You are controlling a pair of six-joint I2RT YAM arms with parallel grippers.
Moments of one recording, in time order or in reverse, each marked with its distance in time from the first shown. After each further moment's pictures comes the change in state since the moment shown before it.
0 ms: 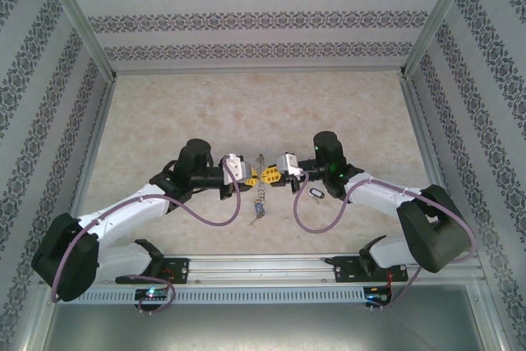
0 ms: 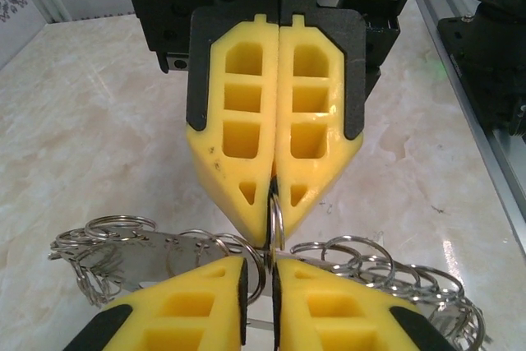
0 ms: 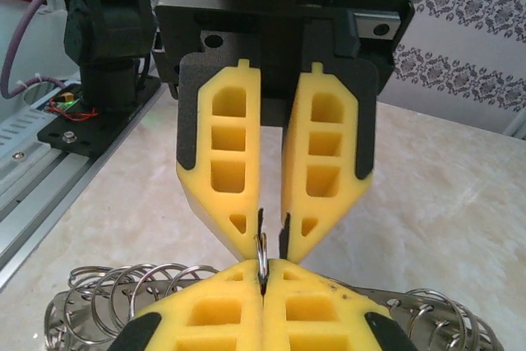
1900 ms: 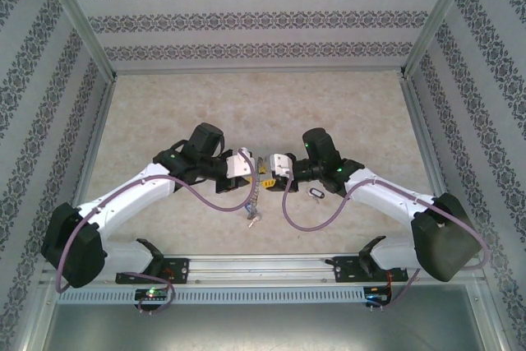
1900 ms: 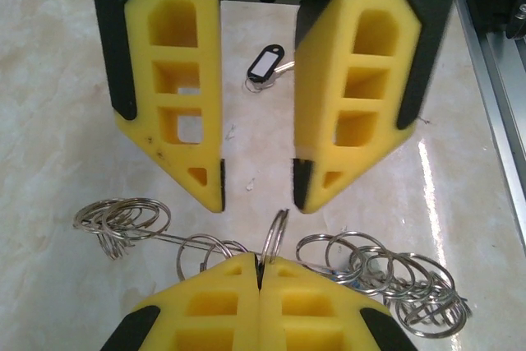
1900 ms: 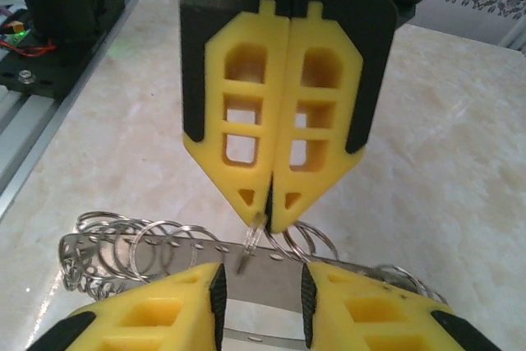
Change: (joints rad) left arm -0.006 0.105 0.302 -0.554 -0.110 0.211; right arm 0.073 -0.067 0.137 -0.435 0.250 -0.130
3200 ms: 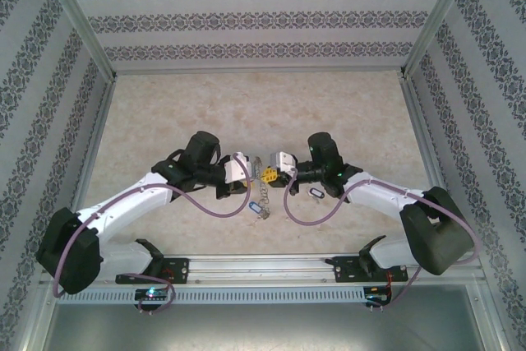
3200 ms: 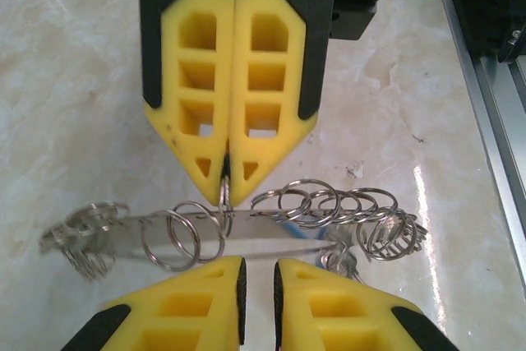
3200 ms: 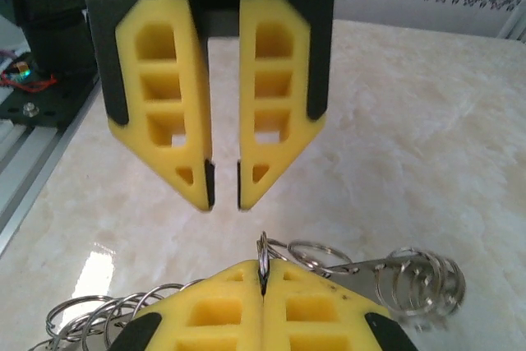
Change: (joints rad) left arm 0.003 -0.053 -0.140 0.175 0.039 -0.090; right arm -0.053 0.049 -0.110 0.267 -0.080 0.170
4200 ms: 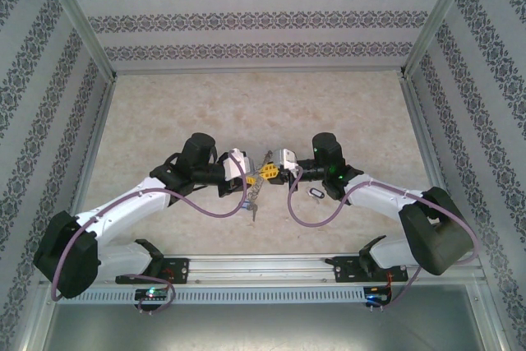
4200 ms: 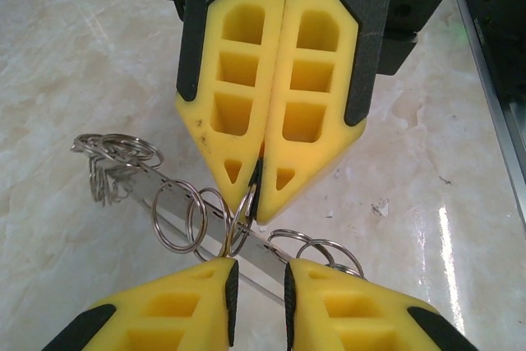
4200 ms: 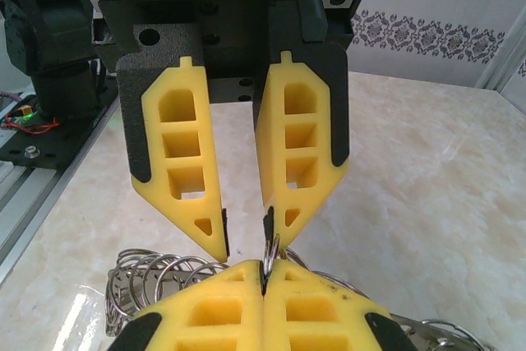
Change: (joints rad) left arm 0.005 -0.030 -0.056 0.159 -0.014 -0.103; right arm 0.000 0.000 -0.031 0.173 -0.040 0.091
